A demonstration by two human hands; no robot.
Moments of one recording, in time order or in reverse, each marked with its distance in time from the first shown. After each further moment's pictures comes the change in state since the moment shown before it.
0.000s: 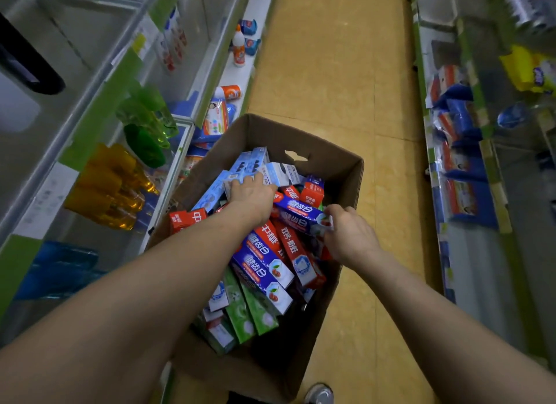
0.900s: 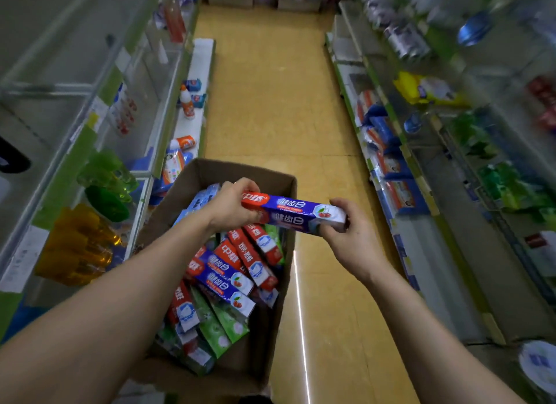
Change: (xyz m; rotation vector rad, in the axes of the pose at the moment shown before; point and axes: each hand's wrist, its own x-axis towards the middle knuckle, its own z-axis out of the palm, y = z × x) left_hand -0.067 0.036 -0.070 -0.771 0.090 0.255; right_hand -0.110 0.069 -0.066 0.766 0.371 -0.012
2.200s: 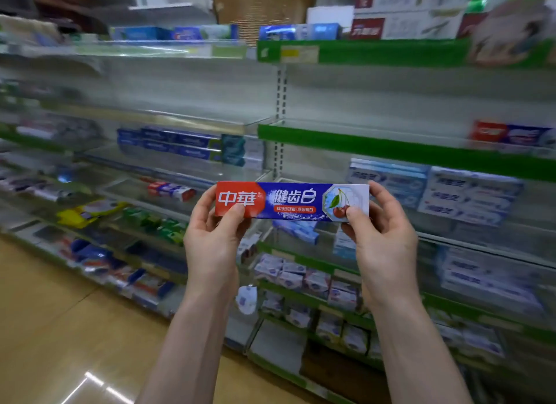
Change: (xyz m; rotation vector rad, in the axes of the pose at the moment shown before) left_hand -0.402 0.452 0.313 -1.186 -0.464 0.522; right_hand -0.503 0.090 -0.379 0.648 1.481 -0.176
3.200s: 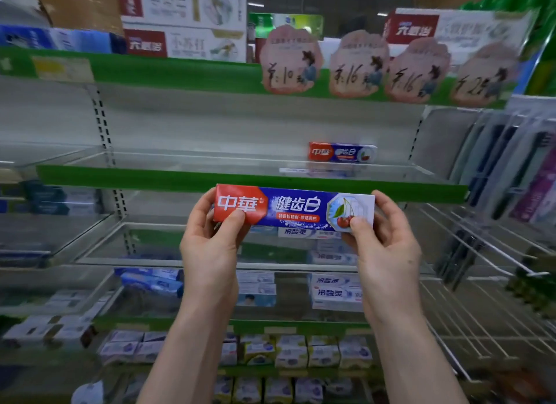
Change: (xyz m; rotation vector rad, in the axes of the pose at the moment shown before) left_hand -0.026 -0.126 0.262 -0.127 -0.385 -0.167; right_hand 0.135 -0.044 -0.217 -0.119 0.356 -0.179
